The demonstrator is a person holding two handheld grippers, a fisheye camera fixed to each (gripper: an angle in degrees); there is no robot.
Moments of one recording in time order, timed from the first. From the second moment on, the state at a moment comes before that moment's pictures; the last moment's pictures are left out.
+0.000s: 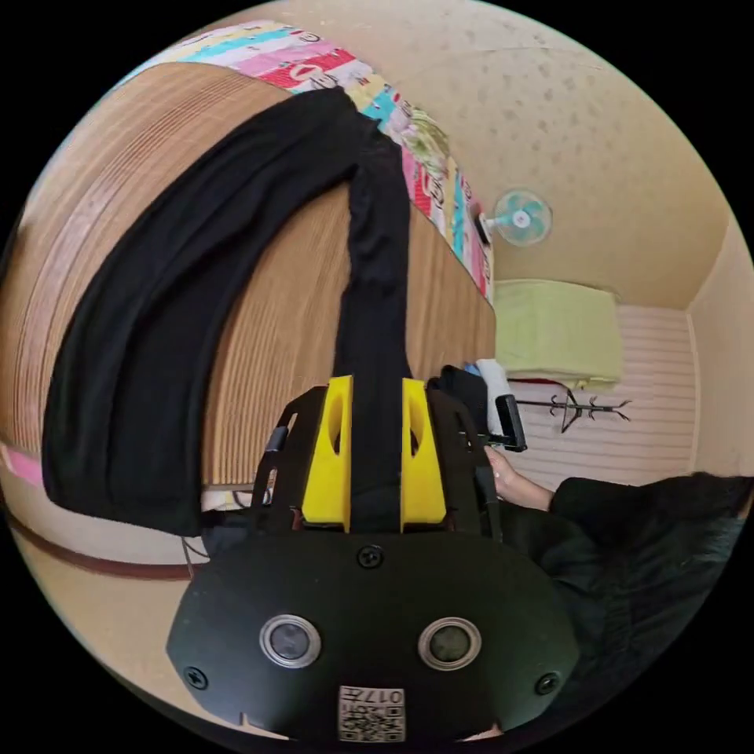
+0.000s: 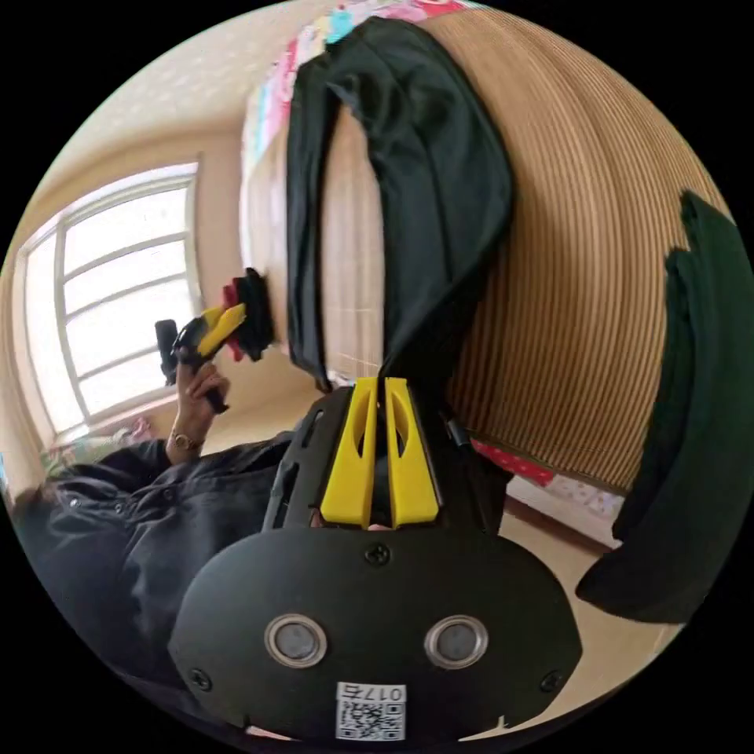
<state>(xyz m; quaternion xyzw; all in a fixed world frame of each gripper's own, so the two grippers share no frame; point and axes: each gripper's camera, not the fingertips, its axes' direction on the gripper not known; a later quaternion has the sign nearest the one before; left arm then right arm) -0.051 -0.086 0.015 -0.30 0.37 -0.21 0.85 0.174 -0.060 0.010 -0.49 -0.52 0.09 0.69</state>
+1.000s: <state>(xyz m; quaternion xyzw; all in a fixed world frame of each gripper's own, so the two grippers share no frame) -0.207 -0.093 -0.090 -0.29 0.50 -0.34 0.74 0.154 -0.292 0.334 -0.32 -0.19 0.31 0.87</state>
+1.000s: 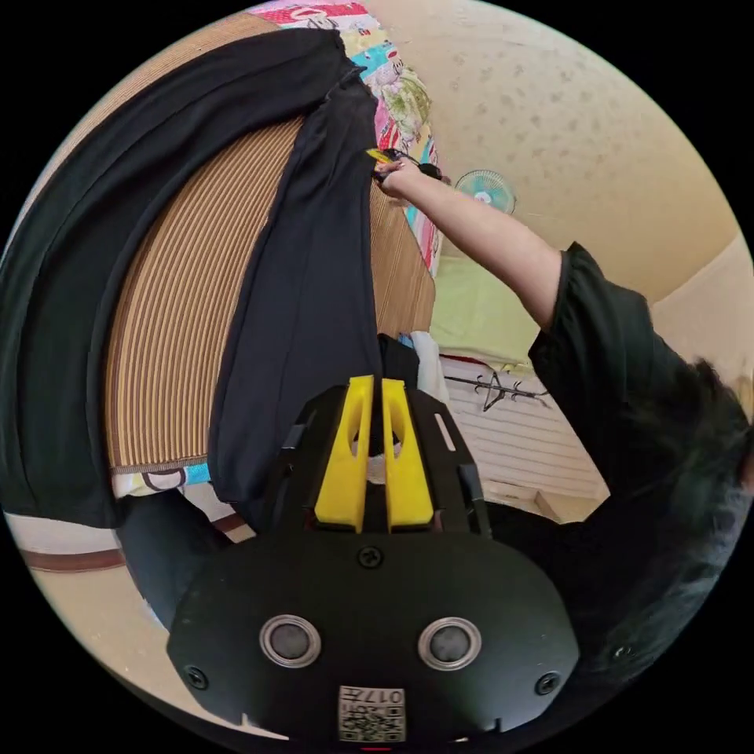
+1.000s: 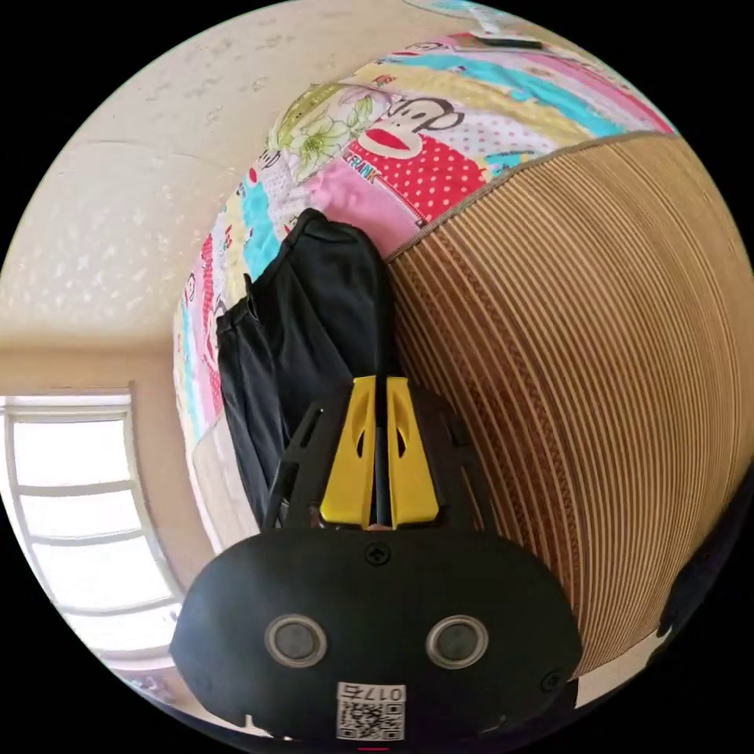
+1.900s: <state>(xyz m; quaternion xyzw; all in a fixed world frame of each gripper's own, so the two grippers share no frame) -0.431 -0.109 -0.121 -0.30 0.42 -0.28 0.81 -0.072 0.048 0.103 -0.55 -0.36 -0.13 0.74</state>
